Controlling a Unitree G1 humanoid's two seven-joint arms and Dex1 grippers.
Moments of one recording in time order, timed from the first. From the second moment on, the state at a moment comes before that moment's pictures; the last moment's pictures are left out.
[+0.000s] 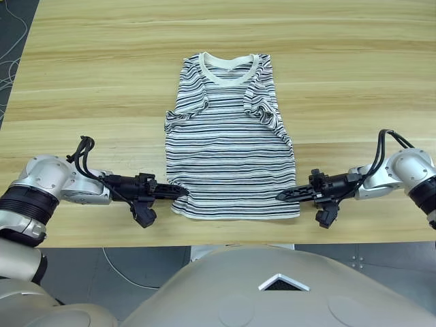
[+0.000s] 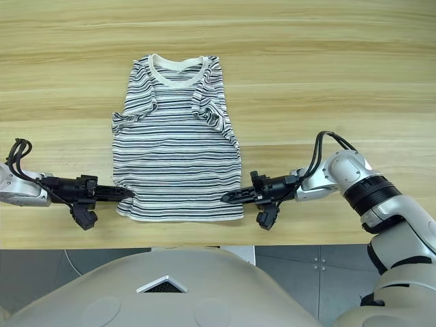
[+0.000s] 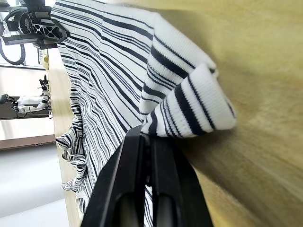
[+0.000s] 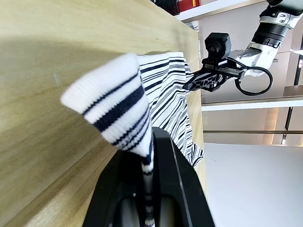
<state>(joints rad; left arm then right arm) -0.27 1.08 -0.64 0.42 1.32 -1.32 0.46 -0.40 -0.88 0.85 0.38 -1.28 -1.28 -0.50</state>
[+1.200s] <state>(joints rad) -0.13 1.03 -0.45 0.07 -0.41 -0.64 -1.37 -0.14 -1.04 0.57 -0.05 0.54 -0.29 1.41</state>
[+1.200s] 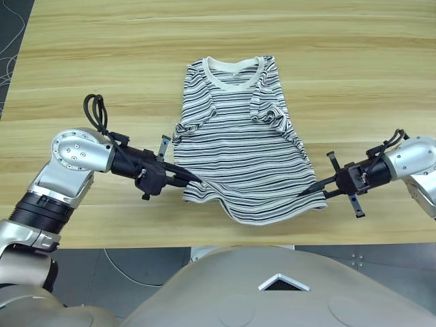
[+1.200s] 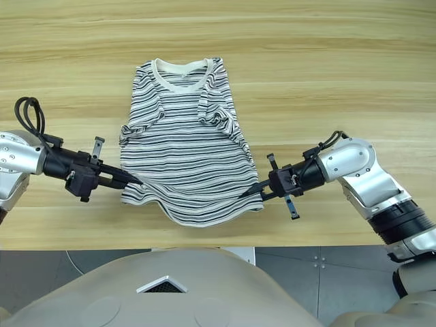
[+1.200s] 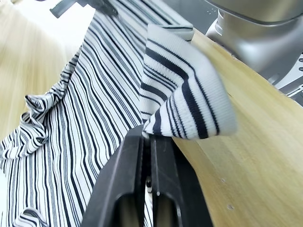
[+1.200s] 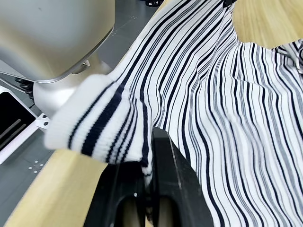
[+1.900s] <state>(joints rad) -0.02 1.03 -0.18 -0.13 -0.65 -0.51 -1.58 -0.04 -1.02 0.33 -0.25 0.57 0.00 1.57</state>
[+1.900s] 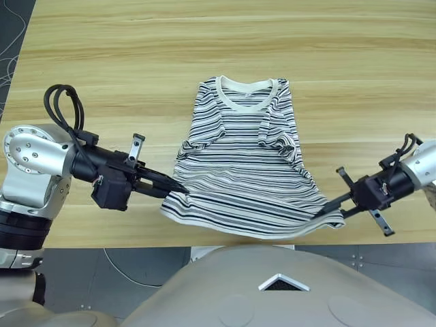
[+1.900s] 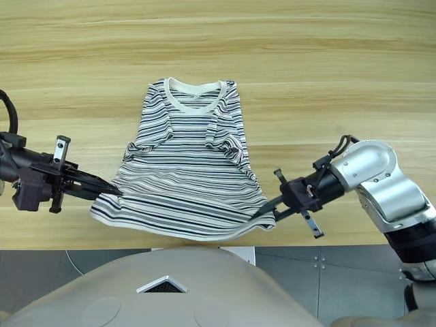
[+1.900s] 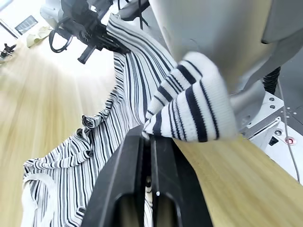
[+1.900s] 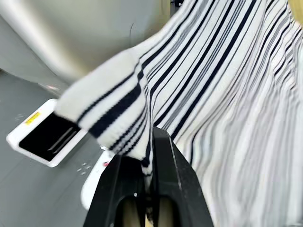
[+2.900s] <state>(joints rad) -0.51 0.62 -0.23 0.67 0.05 -0.29 -1.02 -0.62 -0.44 0.26 0.87 -0.03 -0.48 1.01</state>
